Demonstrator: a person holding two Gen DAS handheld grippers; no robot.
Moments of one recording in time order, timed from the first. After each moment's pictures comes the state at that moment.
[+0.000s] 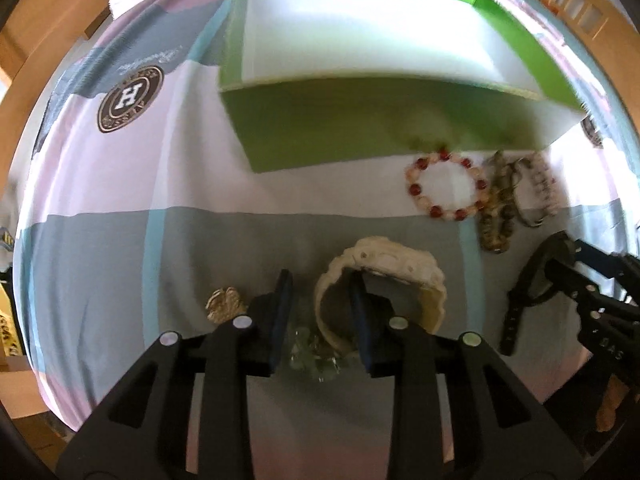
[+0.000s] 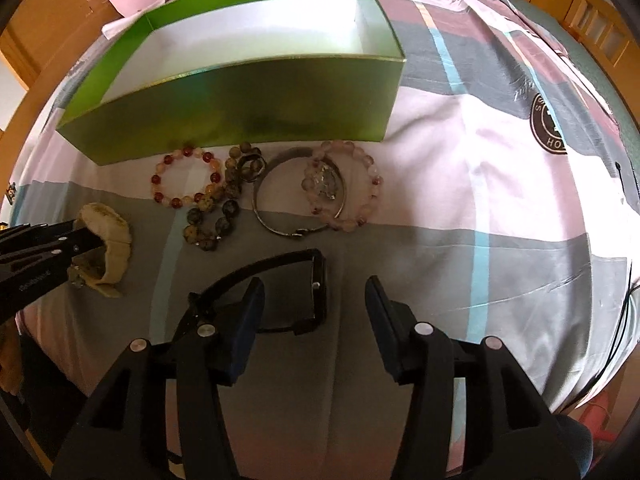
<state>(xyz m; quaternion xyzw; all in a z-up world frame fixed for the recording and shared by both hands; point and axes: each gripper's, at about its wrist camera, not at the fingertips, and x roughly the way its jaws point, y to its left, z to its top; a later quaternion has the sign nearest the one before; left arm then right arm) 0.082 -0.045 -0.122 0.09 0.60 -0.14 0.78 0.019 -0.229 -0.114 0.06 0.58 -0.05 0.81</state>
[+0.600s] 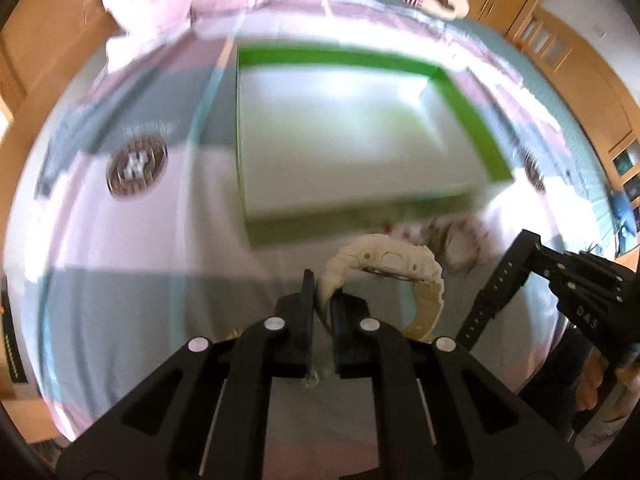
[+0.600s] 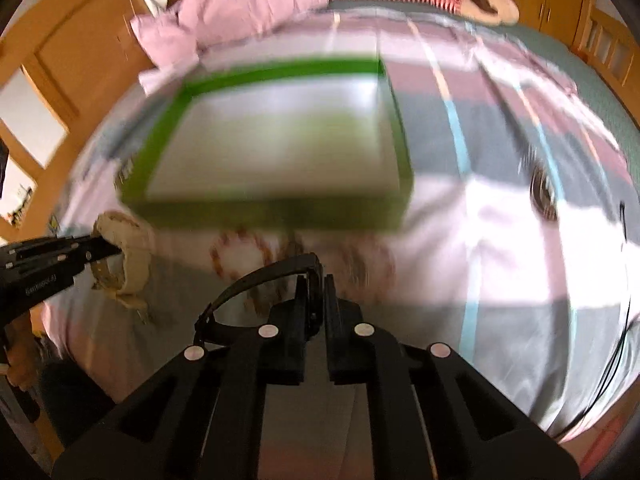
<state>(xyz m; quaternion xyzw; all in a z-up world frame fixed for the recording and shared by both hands) 0.099 -0.042 -0.039 0.04 0.54 -0.20 0.82 0.042 -0.241 -0.043 0.08 0.50 0.00 0.86</state>
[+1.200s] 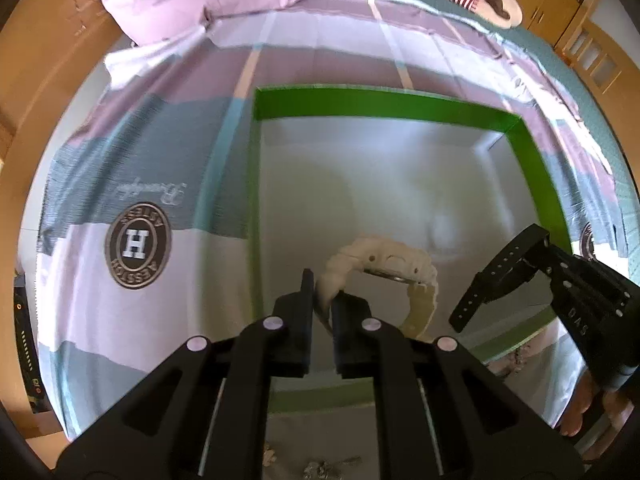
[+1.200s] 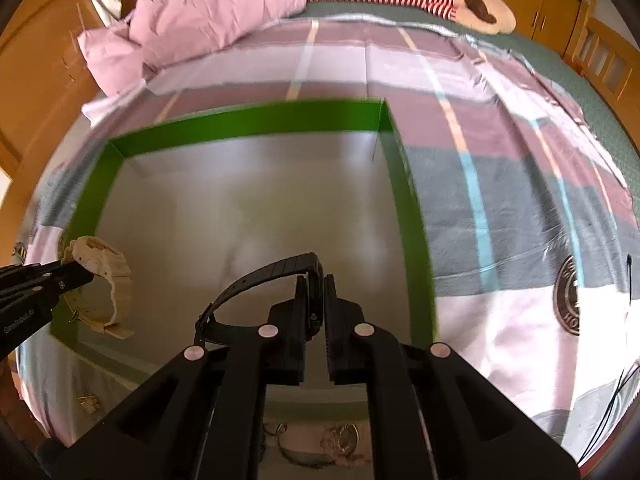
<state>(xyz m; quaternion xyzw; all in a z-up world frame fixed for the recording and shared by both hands) 0.206 -0.062 -0.064 0.04 0.57 -0.13 0.81 0.161 -0.247 -0.082 0.06 0.52 -0.05 0.85</state>
